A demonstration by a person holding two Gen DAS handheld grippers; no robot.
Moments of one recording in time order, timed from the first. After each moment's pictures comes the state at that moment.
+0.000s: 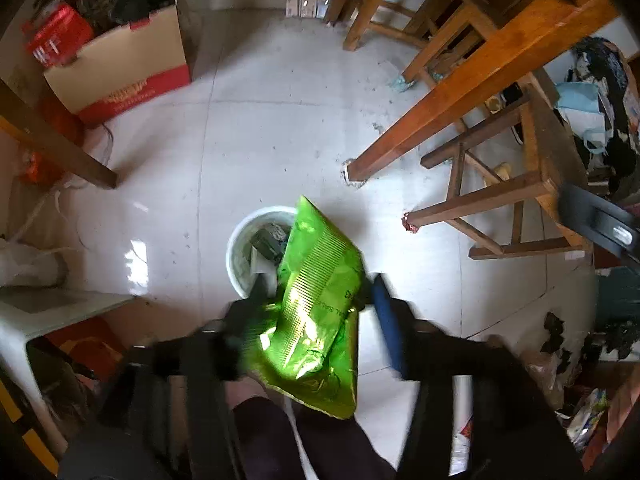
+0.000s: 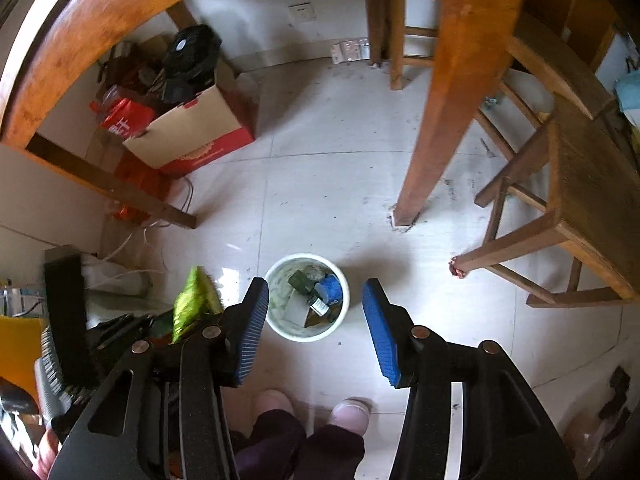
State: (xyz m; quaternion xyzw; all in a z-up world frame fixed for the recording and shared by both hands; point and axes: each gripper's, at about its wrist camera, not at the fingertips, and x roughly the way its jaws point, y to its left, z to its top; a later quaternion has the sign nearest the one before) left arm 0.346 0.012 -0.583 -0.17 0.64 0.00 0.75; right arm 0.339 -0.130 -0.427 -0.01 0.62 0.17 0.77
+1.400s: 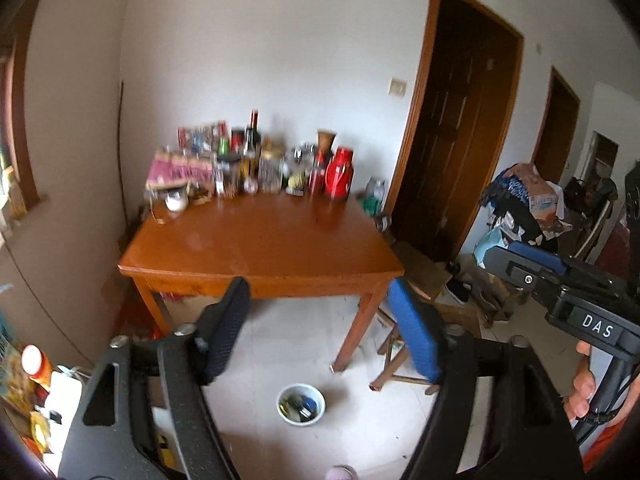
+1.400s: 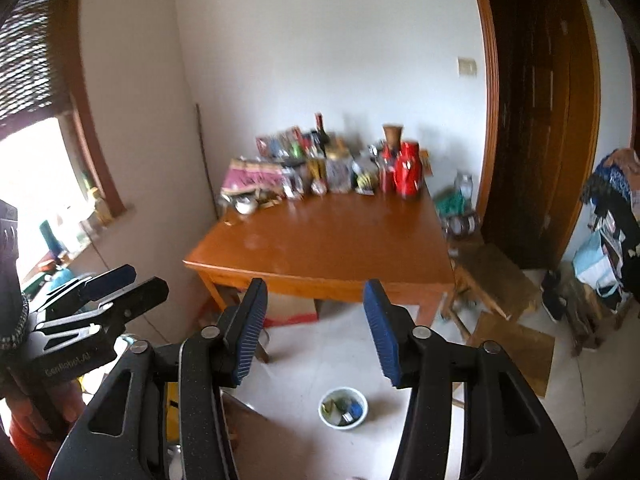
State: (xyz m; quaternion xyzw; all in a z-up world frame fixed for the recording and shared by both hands) left arm 0.063 0.022 0.008 -0.08 0.26 0.02 0.96; right arm 0.108 -0.143 0.025 -0.01 0.29 0.26 0.92
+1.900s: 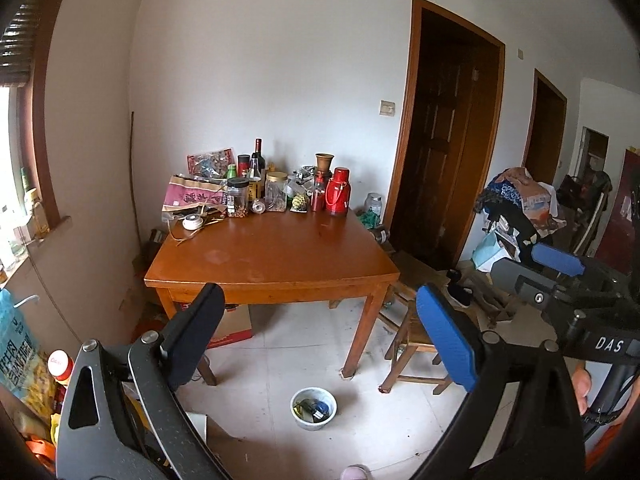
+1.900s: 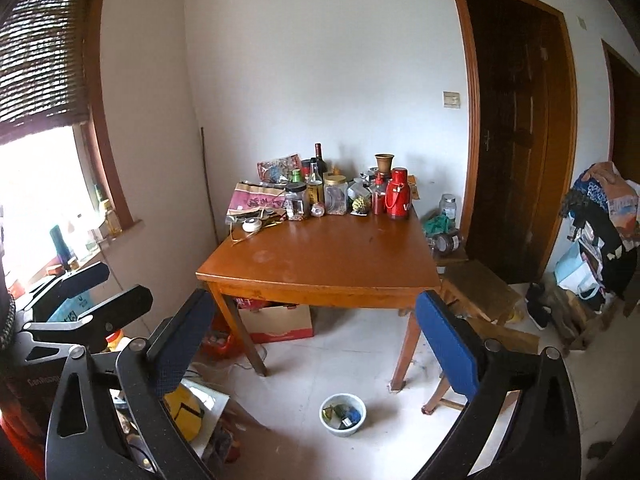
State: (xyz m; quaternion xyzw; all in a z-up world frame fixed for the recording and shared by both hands) left arm -0.018 0.016 0.025 -0.06 0.23 0.02 0.97; right arm 0.045 -0.143 0.043 -0.01 0.25 0.23 0.94
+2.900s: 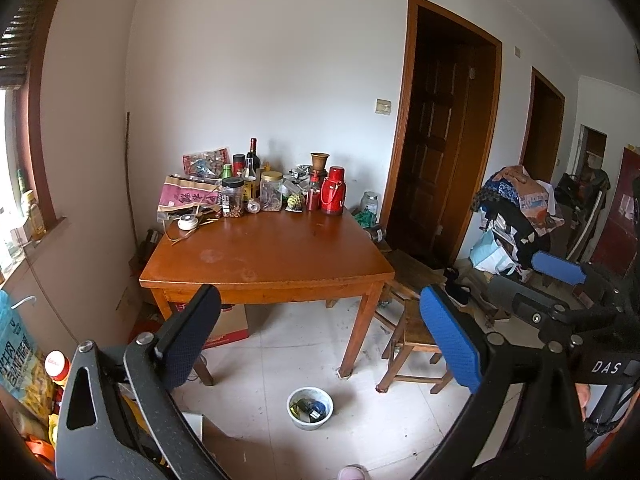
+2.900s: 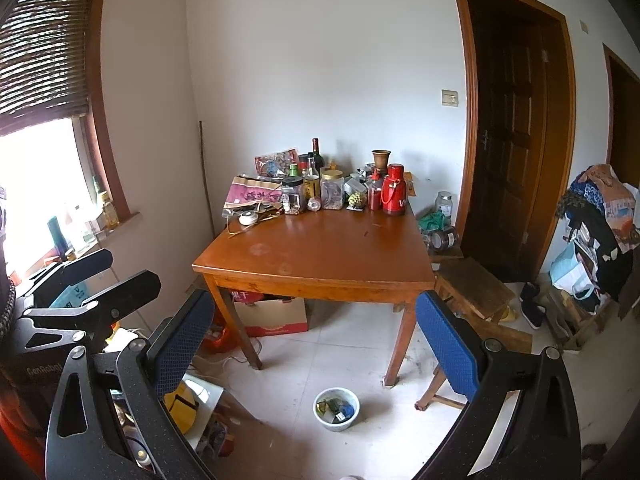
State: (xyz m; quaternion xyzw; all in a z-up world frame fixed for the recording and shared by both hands) left arm -0.021 0.007 0.019 -0.06 0.23 0.02 0.97; right arm 0.025 -0.151 0.046 -0.02 0.26 0.23 0.94
